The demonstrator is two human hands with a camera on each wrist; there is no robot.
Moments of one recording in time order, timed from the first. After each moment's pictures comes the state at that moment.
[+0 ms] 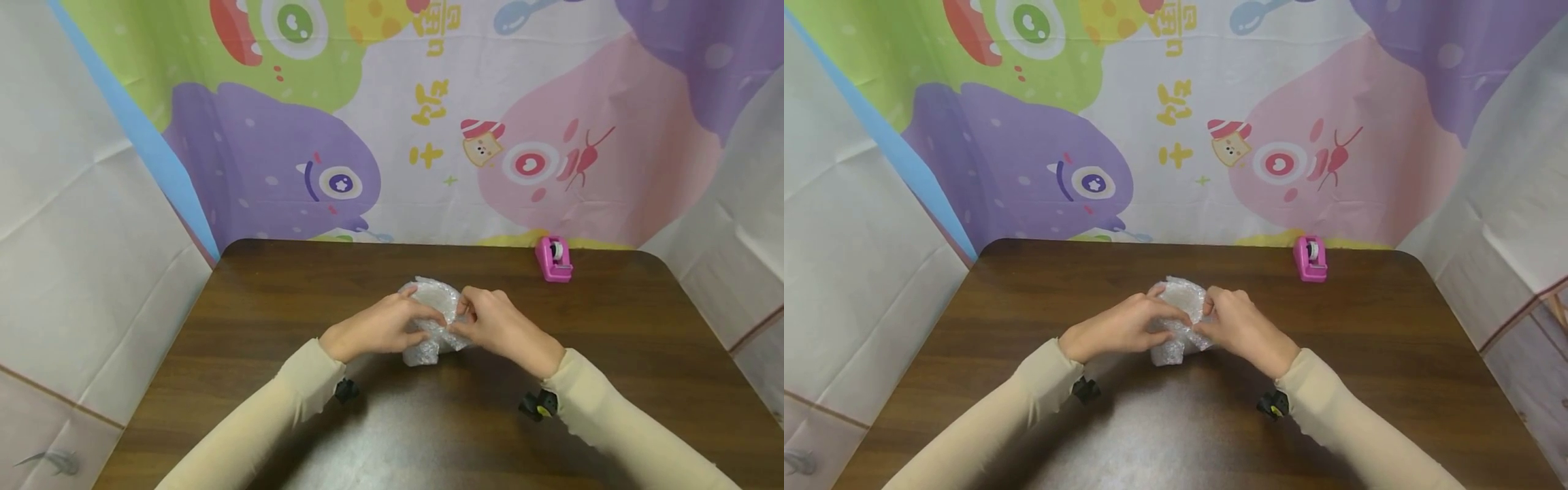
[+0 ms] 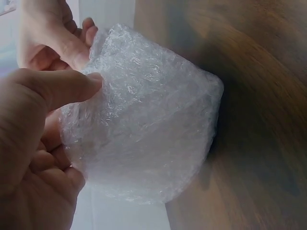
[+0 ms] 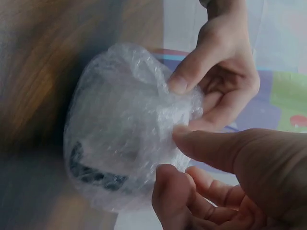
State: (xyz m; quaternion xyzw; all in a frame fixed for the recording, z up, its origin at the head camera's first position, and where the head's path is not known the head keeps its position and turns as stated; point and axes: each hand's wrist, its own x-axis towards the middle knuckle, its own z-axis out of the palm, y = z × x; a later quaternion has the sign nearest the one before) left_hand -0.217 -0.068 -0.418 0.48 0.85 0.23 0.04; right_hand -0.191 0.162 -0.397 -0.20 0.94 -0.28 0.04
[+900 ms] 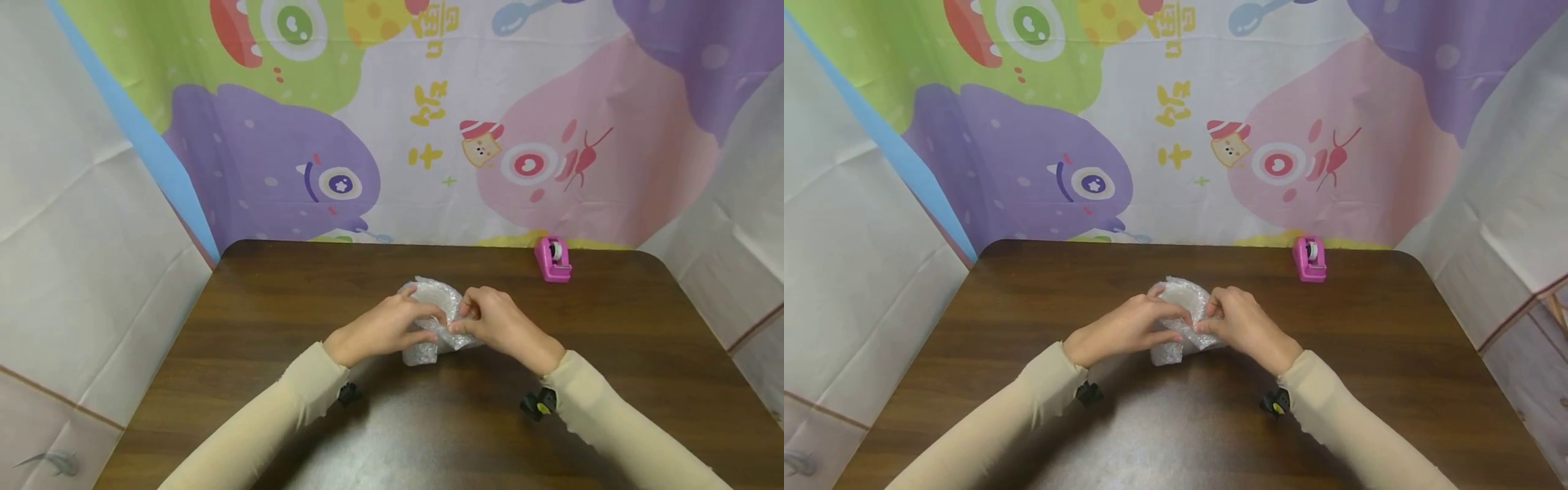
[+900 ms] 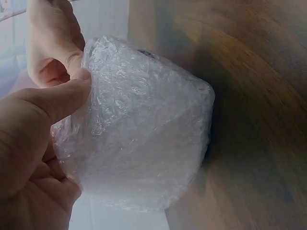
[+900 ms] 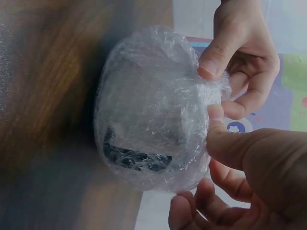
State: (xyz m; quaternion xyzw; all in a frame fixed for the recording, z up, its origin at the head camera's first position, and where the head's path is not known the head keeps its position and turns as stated) left_hand -0.212 -0.062 -0.422 0.47 0.85 0.23 -0.01; right_hand -0.202 0.173 -0.413 -0.19 0.94 -0.30 0.05
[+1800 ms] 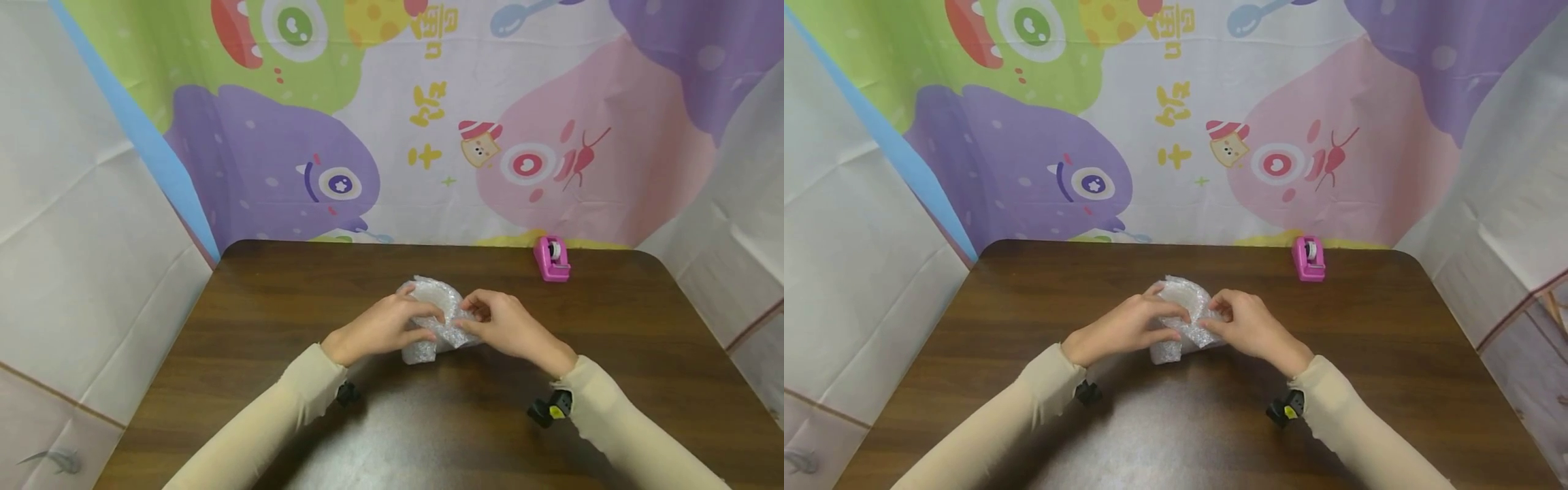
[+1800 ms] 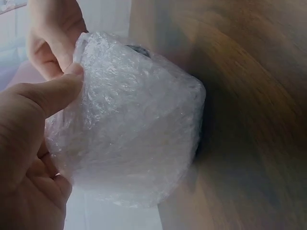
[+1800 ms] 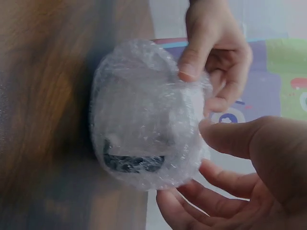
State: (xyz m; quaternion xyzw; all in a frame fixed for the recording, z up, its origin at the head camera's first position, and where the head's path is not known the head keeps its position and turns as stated) left_hand -0.214 -0.065 -0.431 0.48 0.84 0.26 -0.04; right_hand -0.195 0.186 -0.414 -0.20 0.92 -0.34 0.05
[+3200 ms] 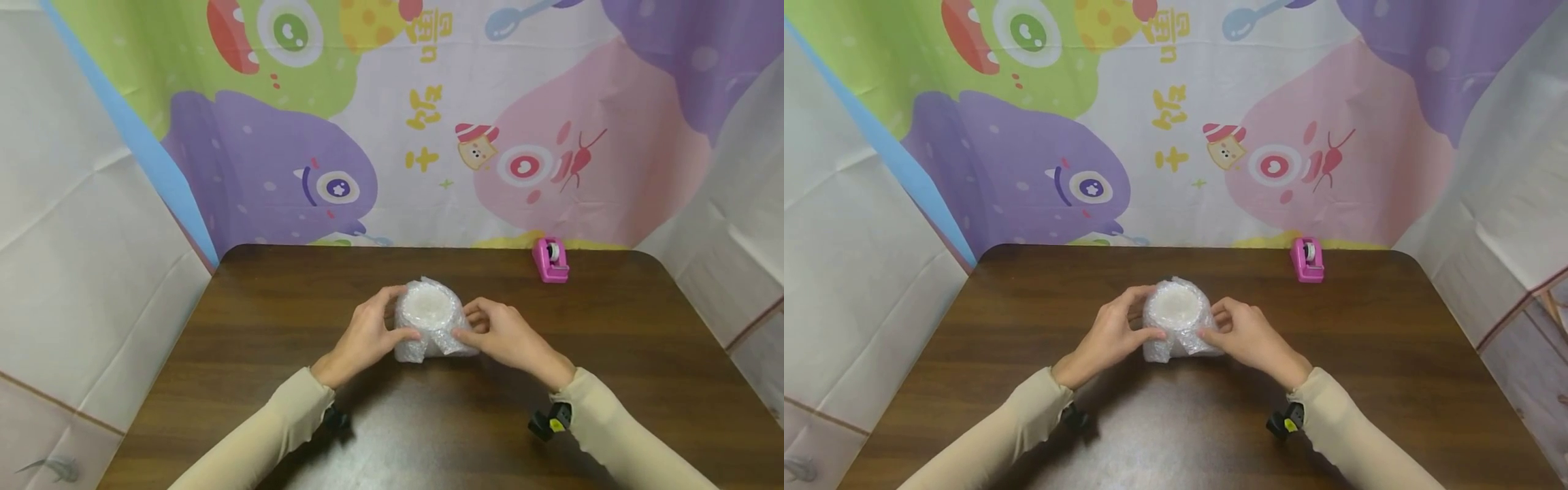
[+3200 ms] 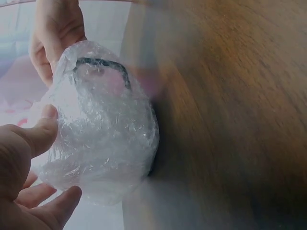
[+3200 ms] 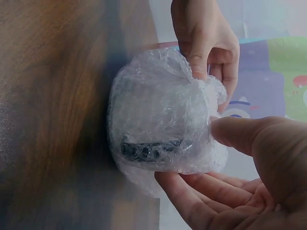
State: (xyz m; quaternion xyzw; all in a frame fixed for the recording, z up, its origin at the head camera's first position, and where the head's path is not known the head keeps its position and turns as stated) left_hand -0.194 -0.078 -0.452 0.25 0.85 0.46 -0.08; right_hand -0.187 0.188 -0.425 -0.16 0.90 -0.39 0.08
